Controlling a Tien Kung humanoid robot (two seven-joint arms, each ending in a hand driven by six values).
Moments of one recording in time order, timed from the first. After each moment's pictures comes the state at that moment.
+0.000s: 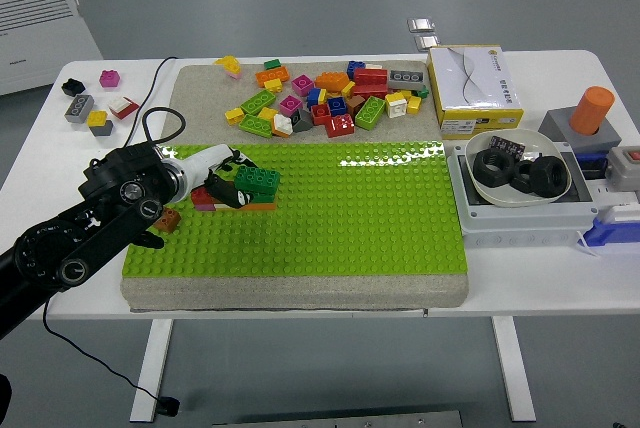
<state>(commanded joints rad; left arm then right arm) -0.77 0.25 -0.68 -1.11 1.34 -0.16 0.57 0.10 -0.09 2.17 0.24 -2.27 0.07 -0.15</state>
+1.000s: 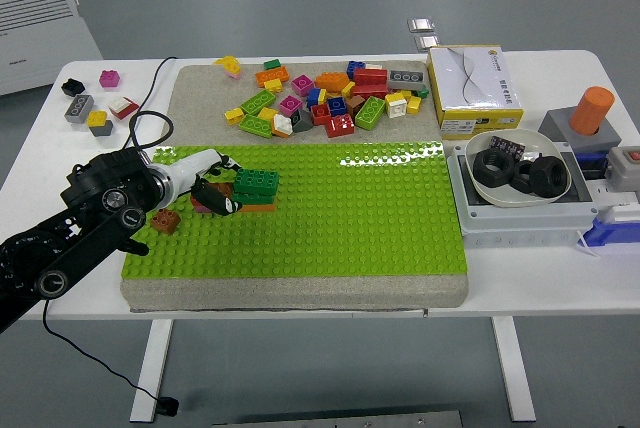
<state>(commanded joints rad) -0.73 0.31 -0.70 -1.20 1.36 -0.18 0.58 0.10 -0.09 2.20 0.24 -2.27 0.07 -0.15</state>
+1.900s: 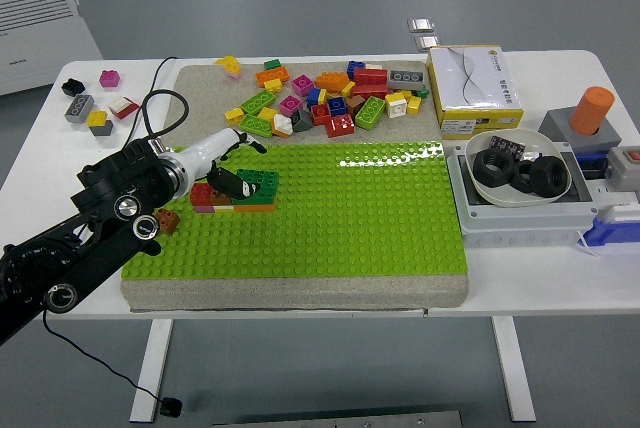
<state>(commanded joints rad) -0.70 0.30 -0.73 -1.34 1.53 -0.12 0.56 0.09 -0.08 2.19 0.24 -2.27 0.07 -0.15</state>
